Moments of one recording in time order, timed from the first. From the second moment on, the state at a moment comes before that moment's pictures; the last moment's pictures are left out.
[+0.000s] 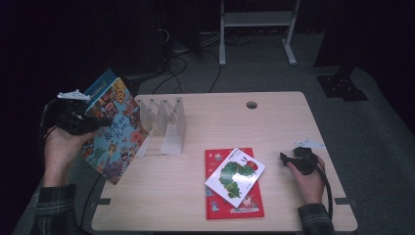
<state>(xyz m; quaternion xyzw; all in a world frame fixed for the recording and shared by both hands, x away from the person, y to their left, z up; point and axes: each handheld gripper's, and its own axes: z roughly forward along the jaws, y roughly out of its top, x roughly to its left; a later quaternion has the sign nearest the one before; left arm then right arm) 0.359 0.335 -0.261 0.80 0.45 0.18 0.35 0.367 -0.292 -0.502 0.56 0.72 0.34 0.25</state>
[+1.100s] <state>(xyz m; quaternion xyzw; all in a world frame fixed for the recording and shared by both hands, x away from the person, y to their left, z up) 0.348 0.232 -0.401 0.86 0.38 0.13 0.32 0.365 -0.292 -0.502 0.55 0.72 0.34 0.25</state>
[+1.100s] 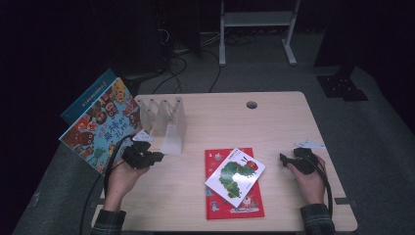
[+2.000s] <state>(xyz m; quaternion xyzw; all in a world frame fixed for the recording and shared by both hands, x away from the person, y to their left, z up) 0.336 0.219 -0.487 0.87 0.34 0.15 0.33 0.290 -0.250 -0.480 0.41 0.81 0.40 0.13</state>
